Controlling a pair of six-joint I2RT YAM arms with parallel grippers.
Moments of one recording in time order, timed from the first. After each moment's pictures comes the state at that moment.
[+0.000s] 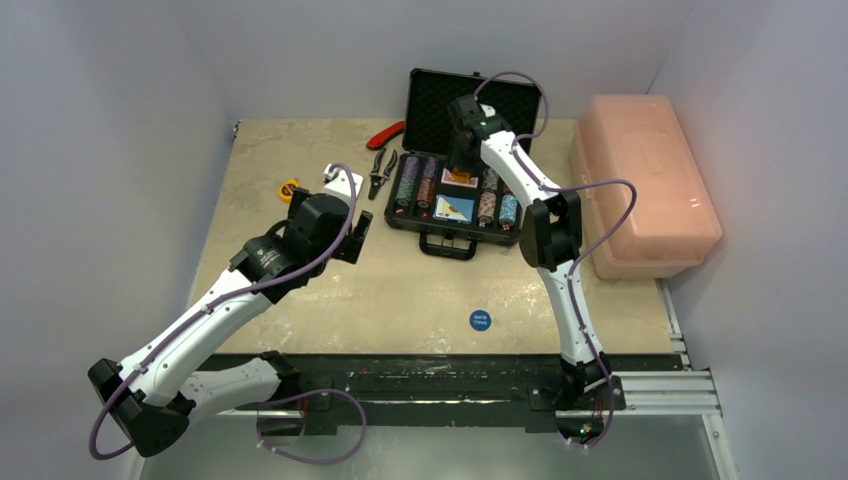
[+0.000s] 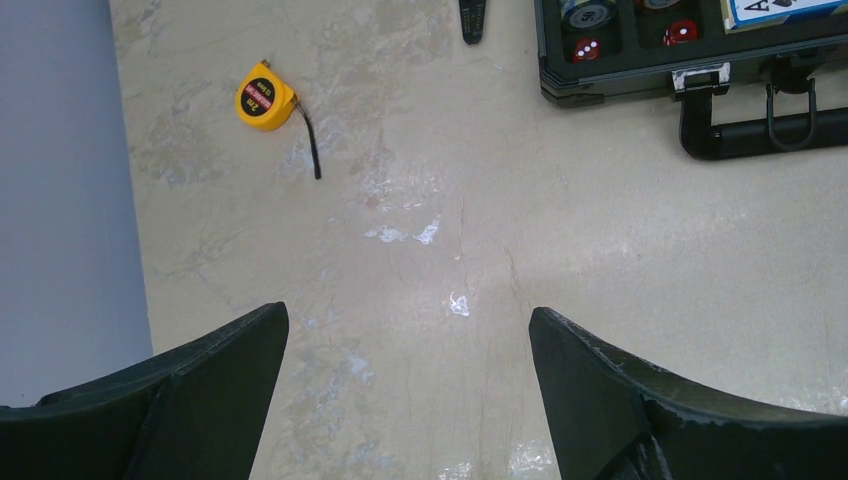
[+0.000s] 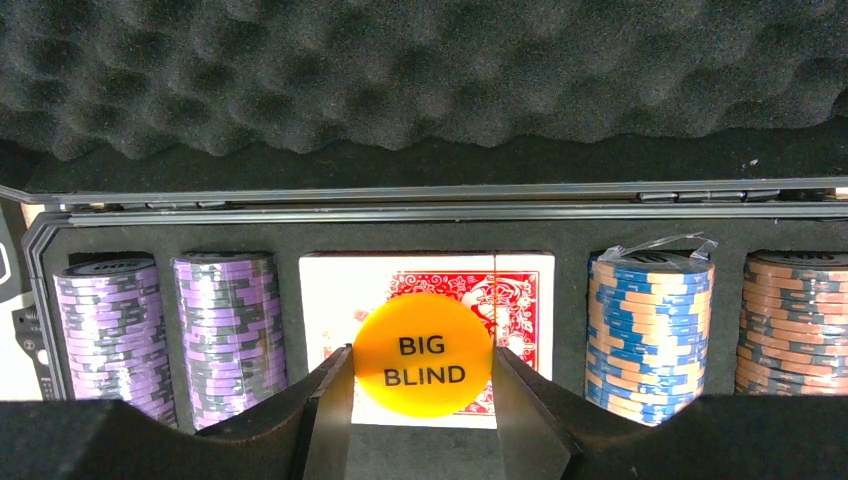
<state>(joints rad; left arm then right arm) -0.70 1.03 1.10 -0.76 -0.55 -0.09 0.42 2.46 2.39 -0.95 0.25 0.61</state>
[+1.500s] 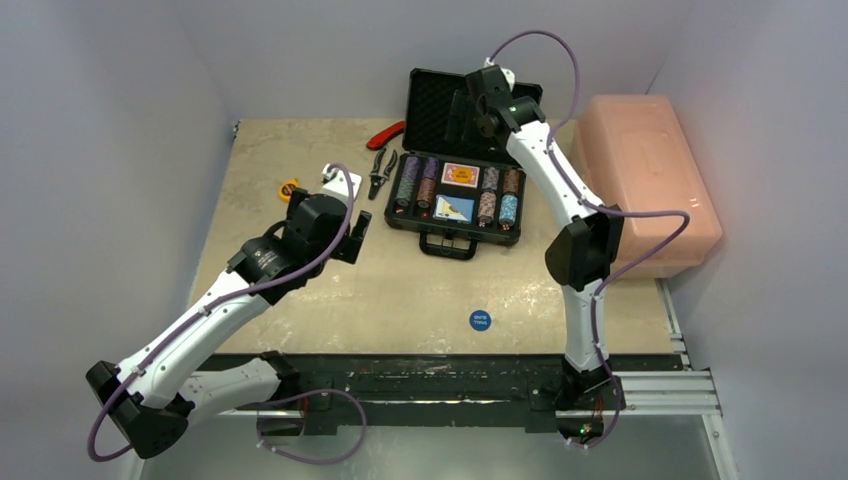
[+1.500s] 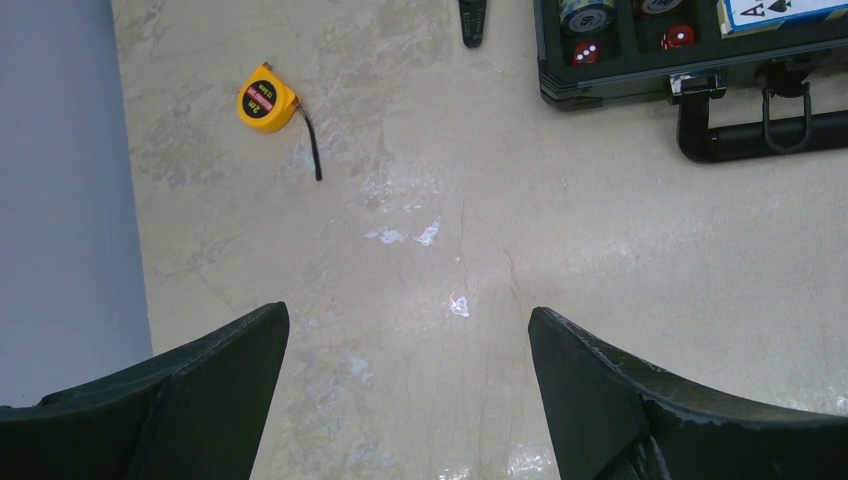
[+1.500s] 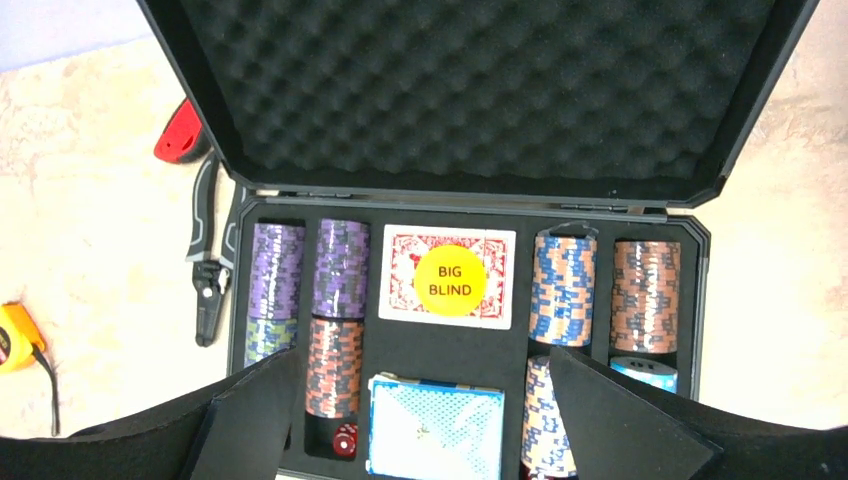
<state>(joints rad) -0.70 1.02 1.10 -0.76 -0.55 -0.09 0.43 2.14 2.28 -0.92 0.27 0.53</state>
